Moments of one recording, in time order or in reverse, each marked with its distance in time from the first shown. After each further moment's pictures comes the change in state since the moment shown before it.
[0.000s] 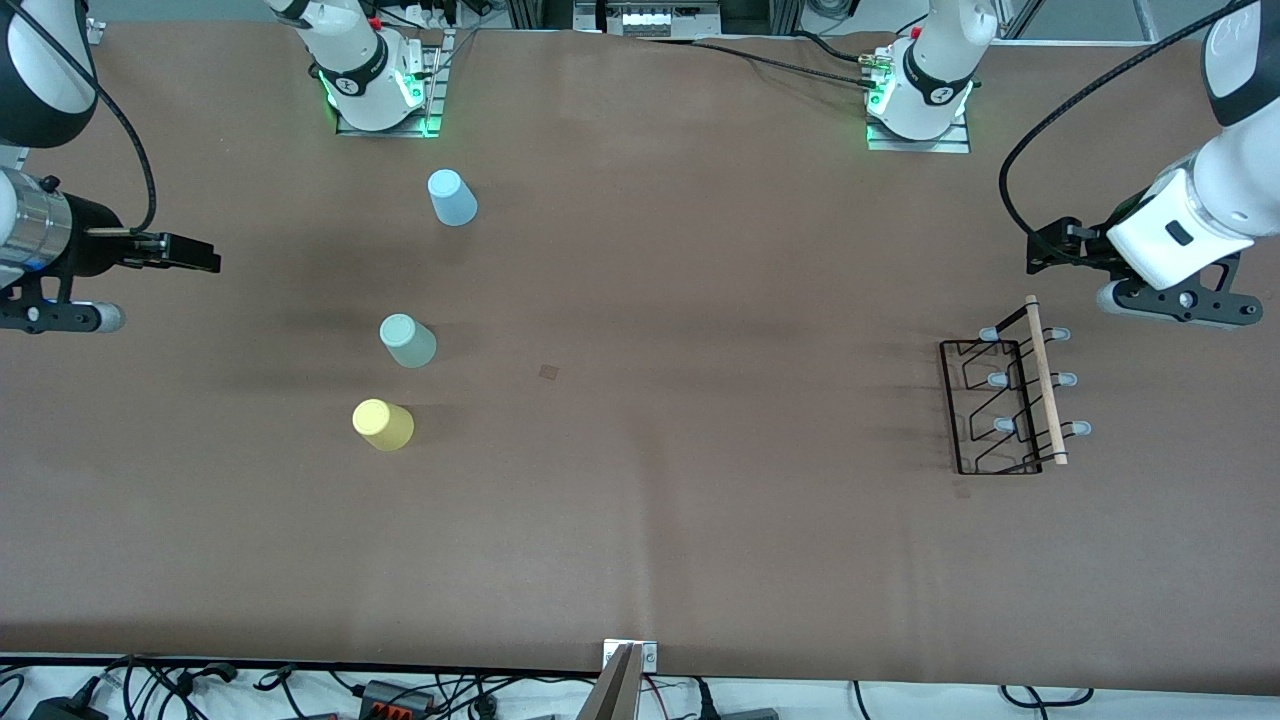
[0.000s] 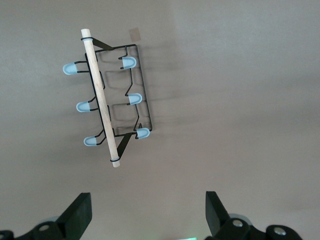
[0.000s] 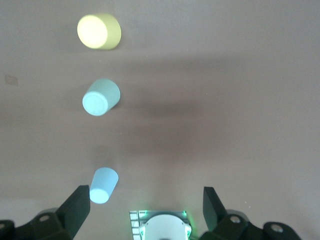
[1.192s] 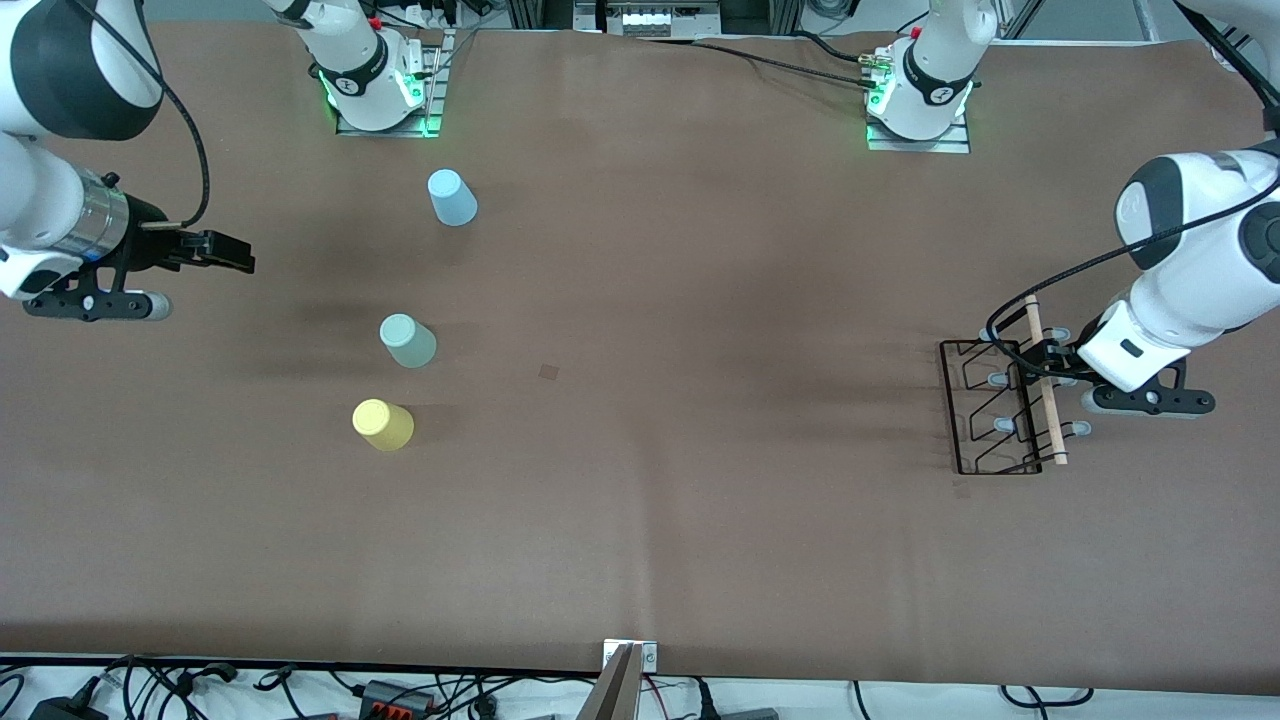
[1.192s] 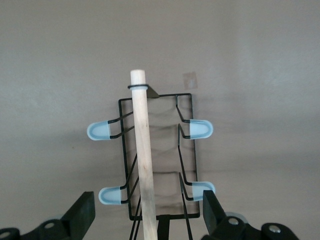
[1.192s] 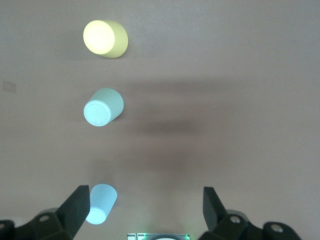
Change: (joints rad) left arm 0.108 0.138 0.015 -0.329 0.068 0.670 0.000; right arm 0.028 -0.132 0.001 -0.259 0.000 0.232 0.001
